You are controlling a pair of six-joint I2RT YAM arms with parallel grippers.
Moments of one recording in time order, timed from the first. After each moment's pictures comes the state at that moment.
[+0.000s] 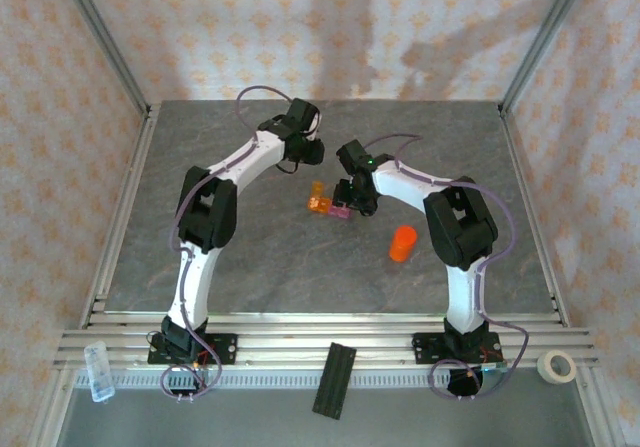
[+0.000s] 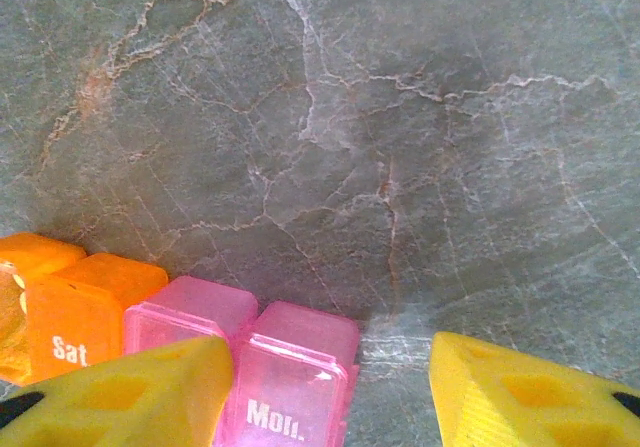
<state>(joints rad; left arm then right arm) -0.40 2.25 1.93 -0.69 0.05 -0.25 0.55 2.00 1.42 -0.67 -0.07 0.70</state>
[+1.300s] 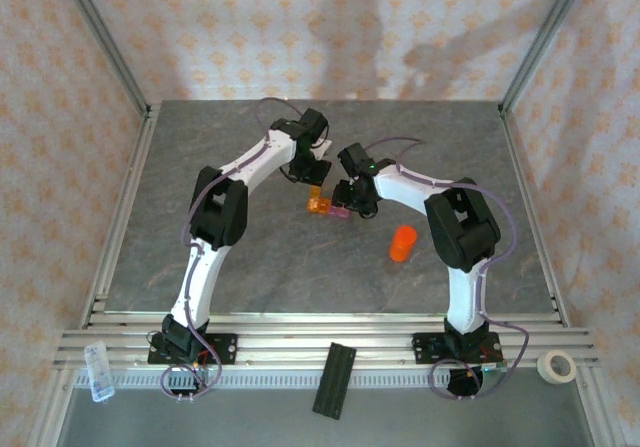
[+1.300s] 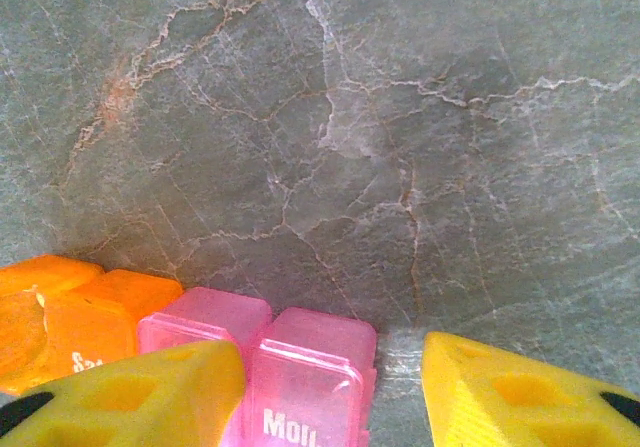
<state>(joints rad) -0.45 2.31 2.04 -1.04 0.19 -0.17 0.55 1.98 1.36 -0.58 -0.09 0.72</state>
